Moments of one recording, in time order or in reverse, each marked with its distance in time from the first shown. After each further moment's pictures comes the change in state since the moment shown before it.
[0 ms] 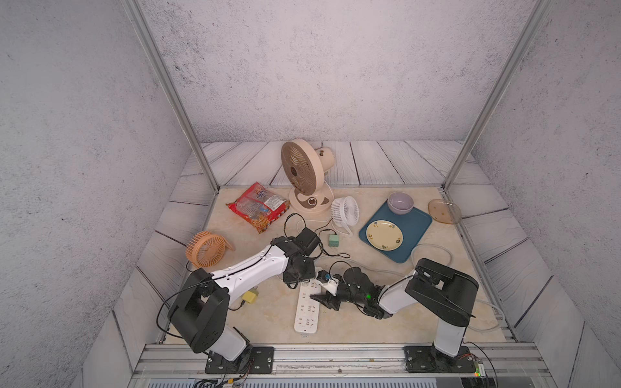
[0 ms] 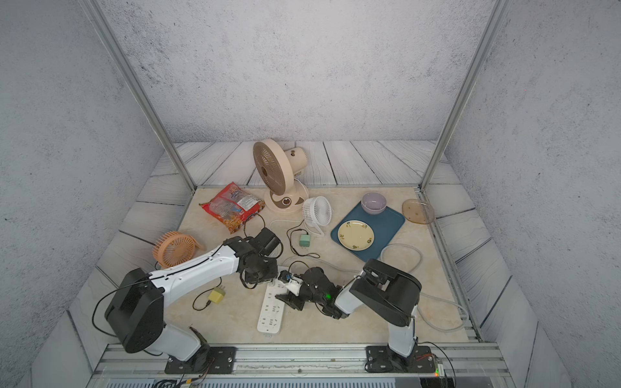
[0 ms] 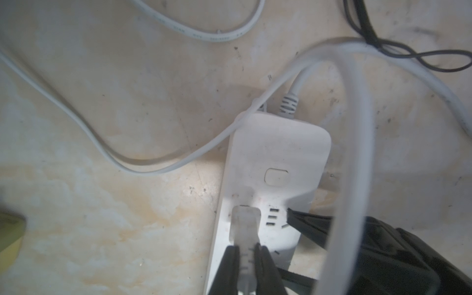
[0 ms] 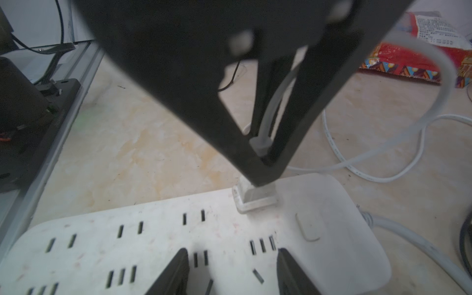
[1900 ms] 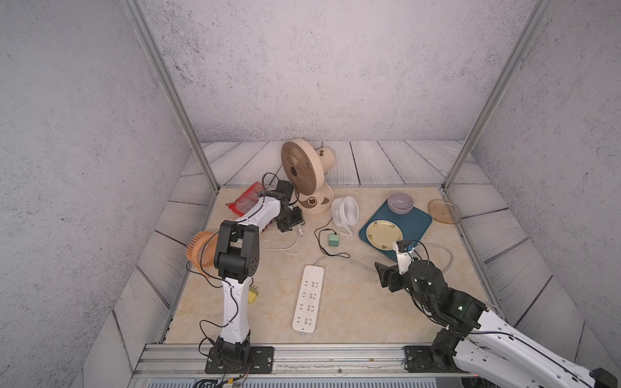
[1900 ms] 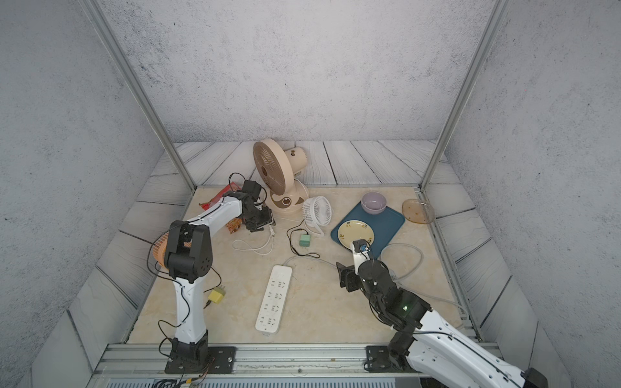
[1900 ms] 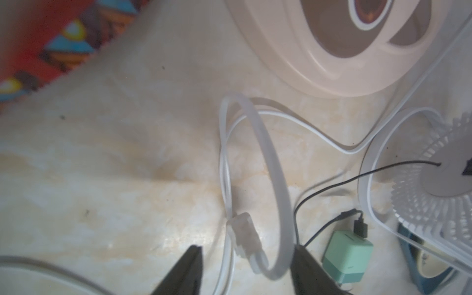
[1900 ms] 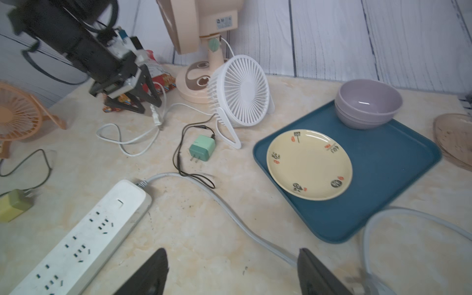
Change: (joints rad) left arm 0.449 0.642 0.707 0.044 0.172 0.263; right arm -0.218 -1.173 -0.018 -1.244 0.639 0.425
